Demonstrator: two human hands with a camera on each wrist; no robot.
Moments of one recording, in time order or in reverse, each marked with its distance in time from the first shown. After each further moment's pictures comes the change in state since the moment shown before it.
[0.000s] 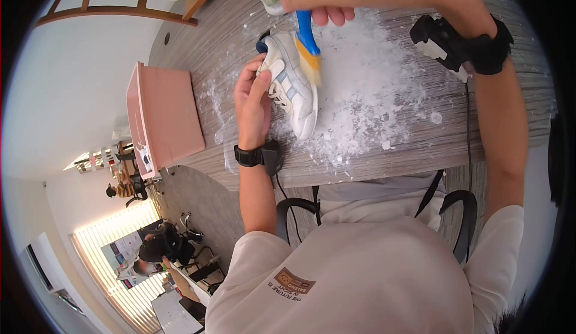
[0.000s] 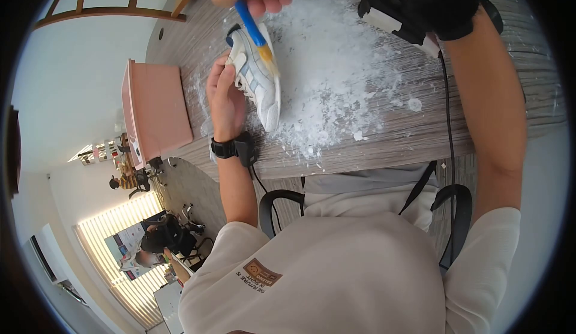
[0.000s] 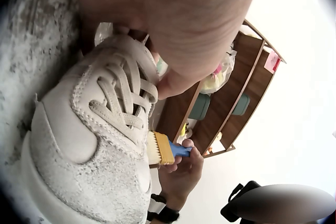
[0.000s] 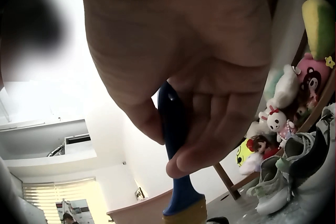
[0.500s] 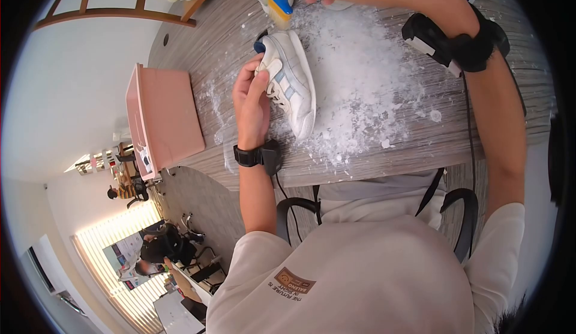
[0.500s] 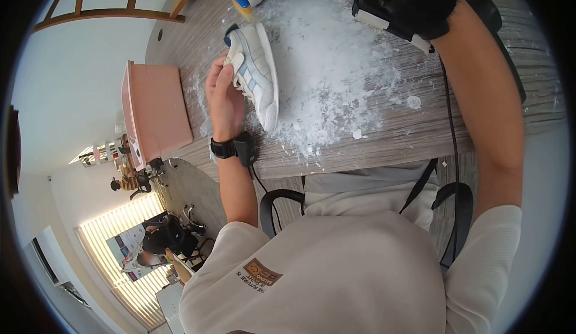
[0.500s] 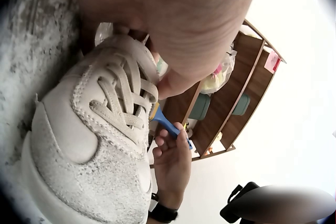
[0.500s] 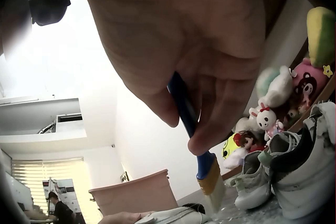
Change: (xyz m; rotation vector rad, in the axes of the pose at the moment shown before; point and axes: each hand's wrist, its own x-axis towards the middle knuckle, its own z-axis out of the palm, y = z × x) left_hand 0.000 0.001 0.001 -0.015 0.000 -0.008; right_hand 0.067 0.069 0.031 0.117 0.328 -0.691
